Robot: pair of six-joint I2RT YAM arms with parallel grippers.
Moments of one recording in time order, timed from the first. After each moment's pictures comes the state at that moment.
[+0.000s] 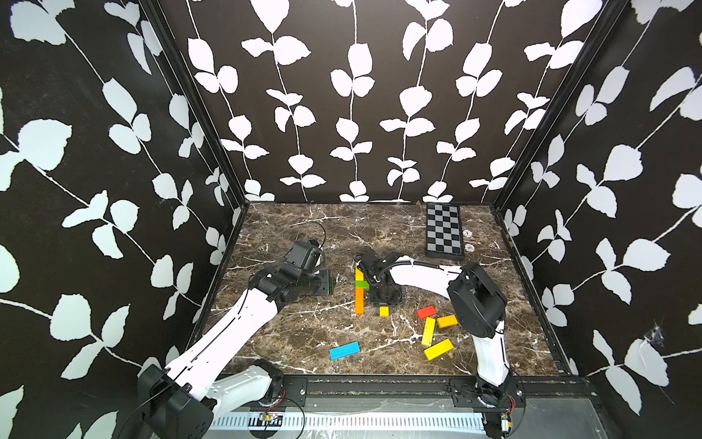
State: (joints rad) left arm -0.56 1.10 1.00 -0.84 0.05 -0.49; right arm 0.84 2.04 1.45 -0.96 0.02 0.84
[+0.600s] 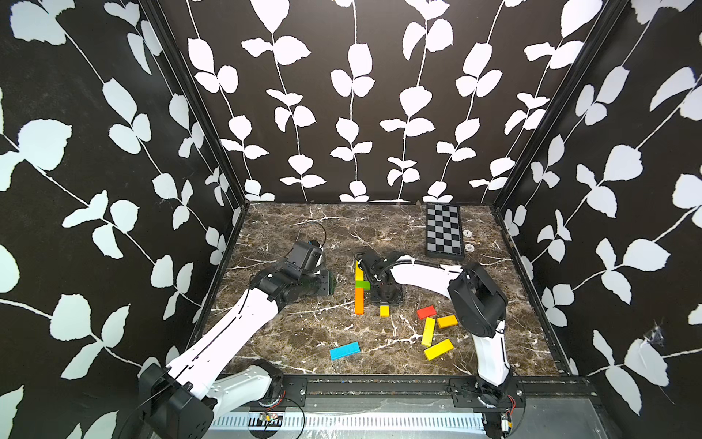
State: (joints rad) left arm -0.56 1.10 0.99 -0.83 0.07 -0.49; right arm 0.83 2.04 1.45 -0.95 0.03 0.83
